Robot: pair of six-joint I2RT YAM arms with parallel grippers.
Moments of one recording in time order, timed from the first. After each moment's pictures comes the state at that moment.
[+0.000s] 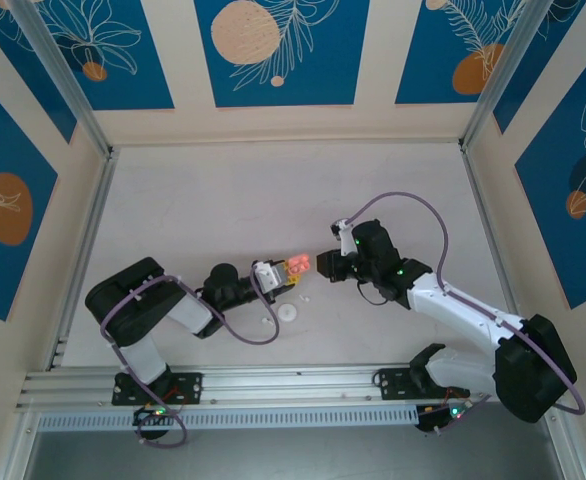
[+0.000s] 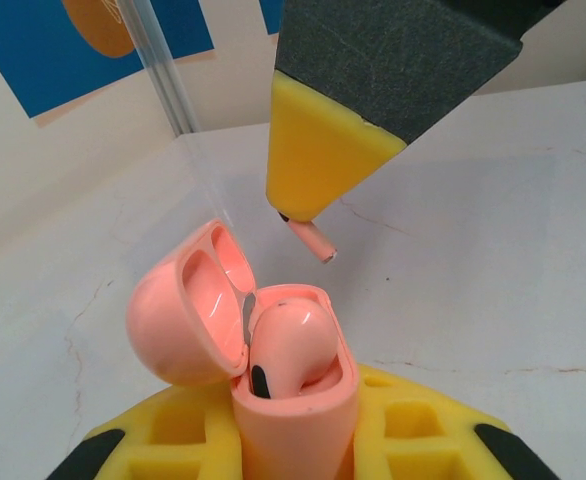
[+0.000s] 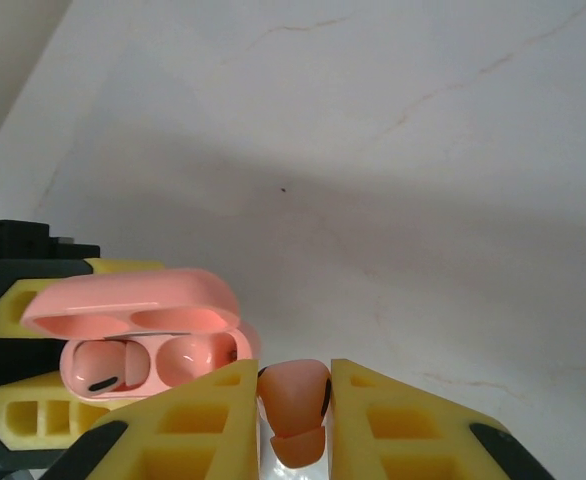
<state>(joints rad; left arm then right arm) -0.78 1.72 0.34 1.28 0.33 0.30 0.61 1.14 0.64 -0.16 -0.24 0.42</state>
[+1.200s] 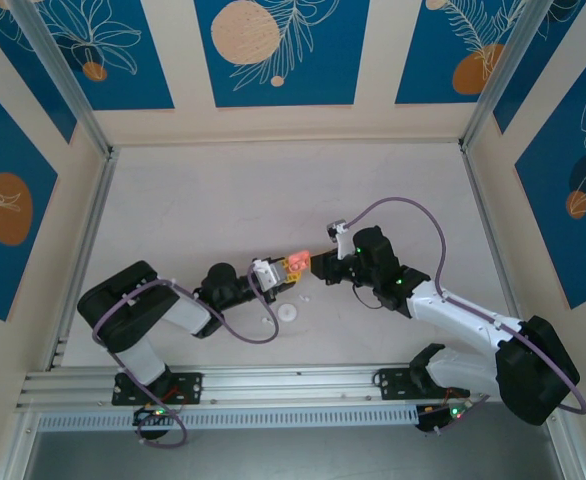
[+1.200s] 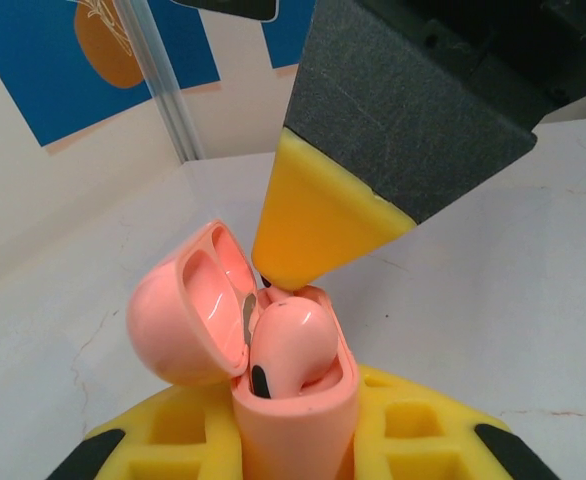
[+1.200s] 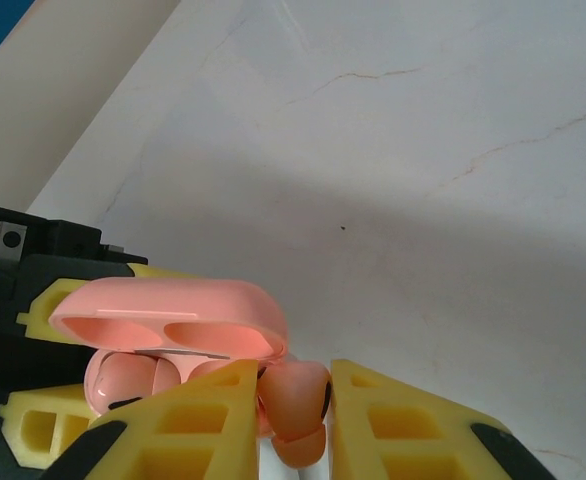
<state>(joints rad) -0.78 1.66 0.34 1.28 0.33 0.27 0.65 1.12 0.57 0.03 -0.28 0.42</state>
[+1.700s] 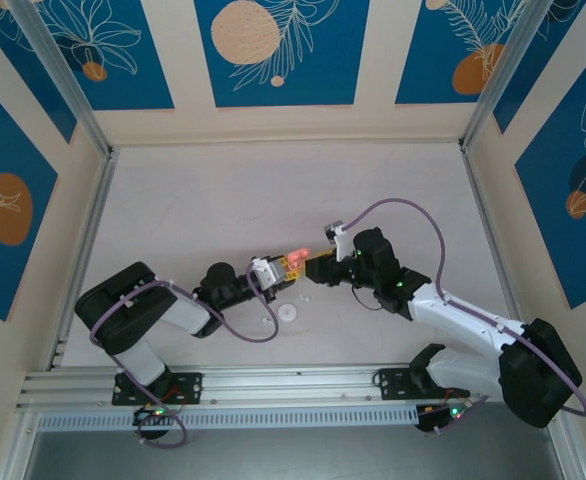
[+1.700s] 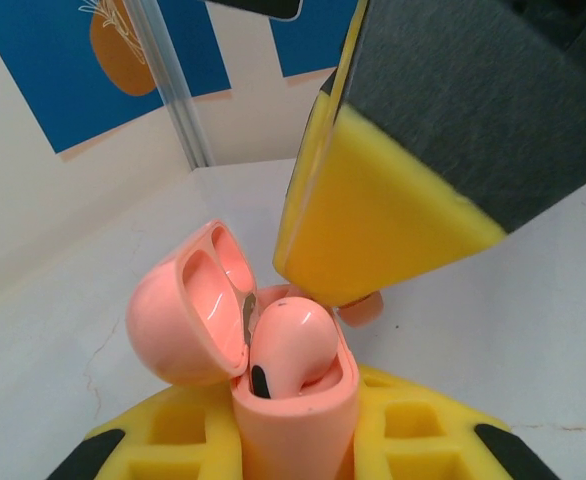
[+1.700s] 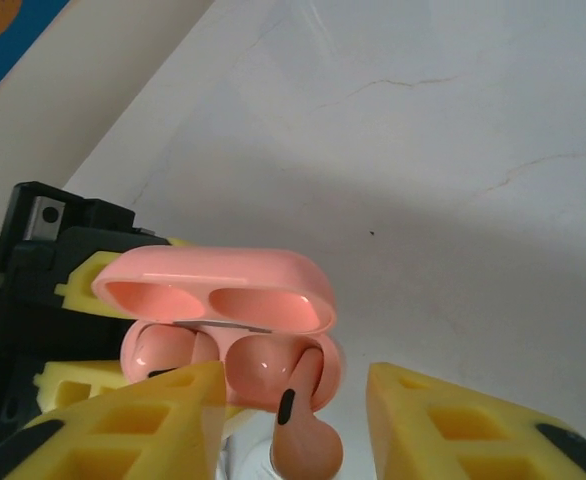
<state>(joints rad) -0.78 1.65 0.34 1.28 0.31 0.26 0.66 1.10 0.56 0.05 -0.30 0.40</state>
